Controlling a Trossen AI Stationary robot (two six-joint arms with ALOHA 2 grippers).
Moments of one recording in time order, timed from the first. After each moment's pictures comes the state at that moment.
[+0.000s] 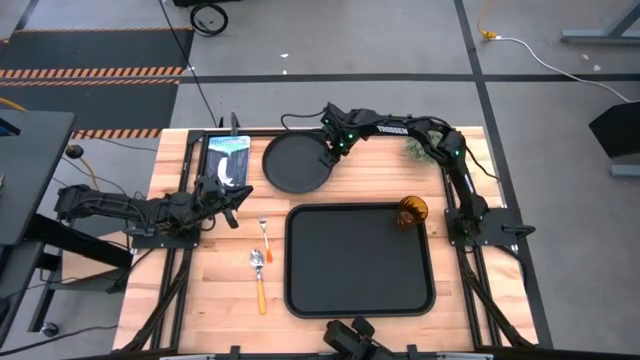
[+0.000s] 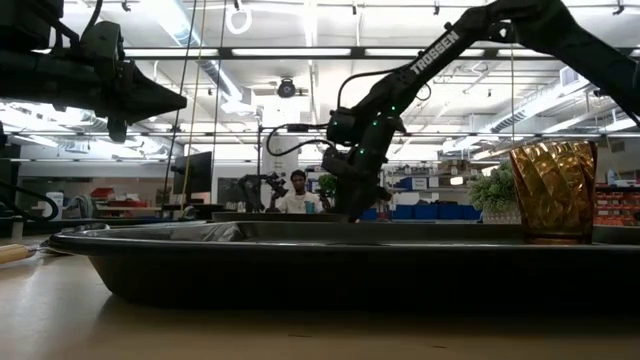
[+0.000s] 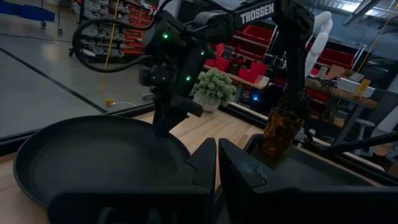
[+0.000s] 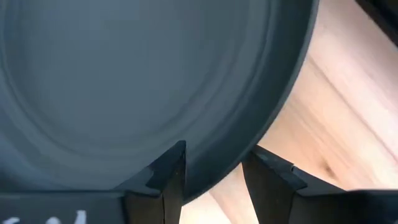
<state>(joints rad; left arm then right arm) -0.09 0.36 0.01 0.37 -0.58 -0.32 -0.60 2.19 1.67 -0.66 -0.22 0.13</state>
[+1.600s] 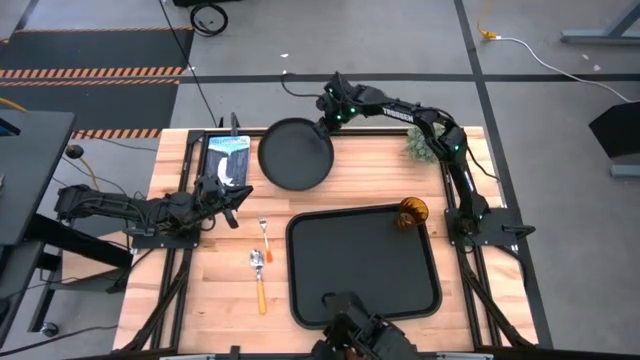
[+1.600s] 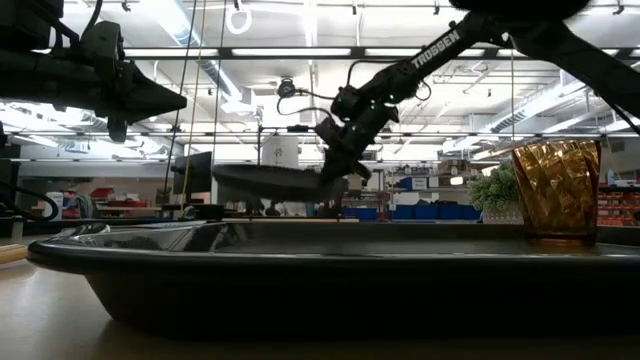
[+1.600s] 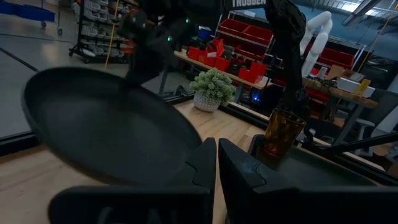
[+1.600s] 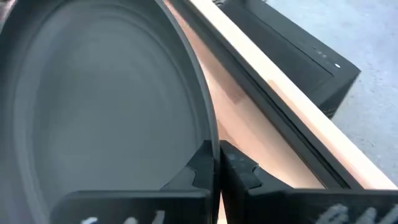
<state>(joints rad) -0.09 0.36 0.01 0.37 -0.58 -0.32 -0.70 2.21 1.90 -0.60 -0.39 0.13</state>
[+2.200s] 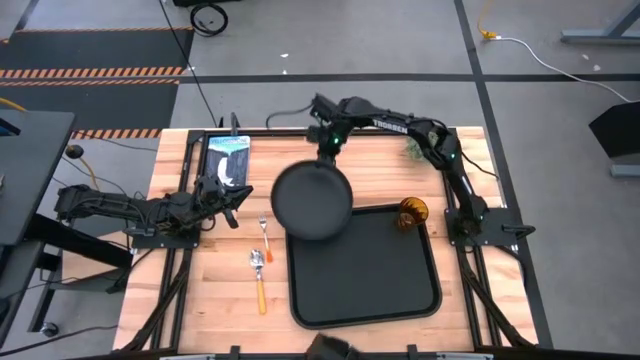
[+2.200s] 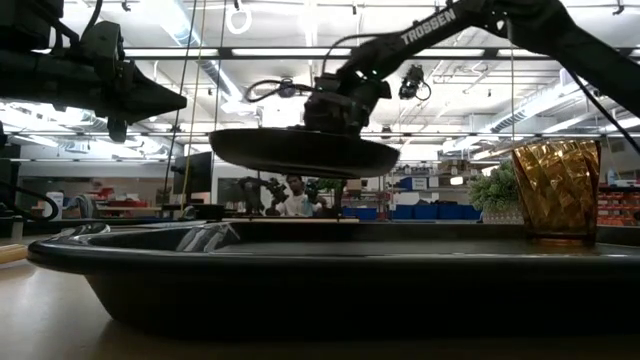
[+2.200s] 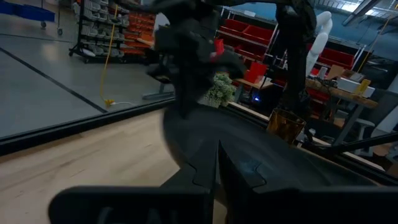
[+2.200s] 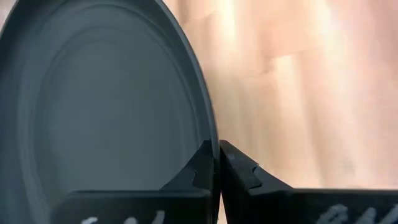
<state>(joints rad) -0.09 0.36 0.01 0.37 -0.58 -0.32 -0.53 2.21 1.99 -1.02 -0.54 -0.21</state>
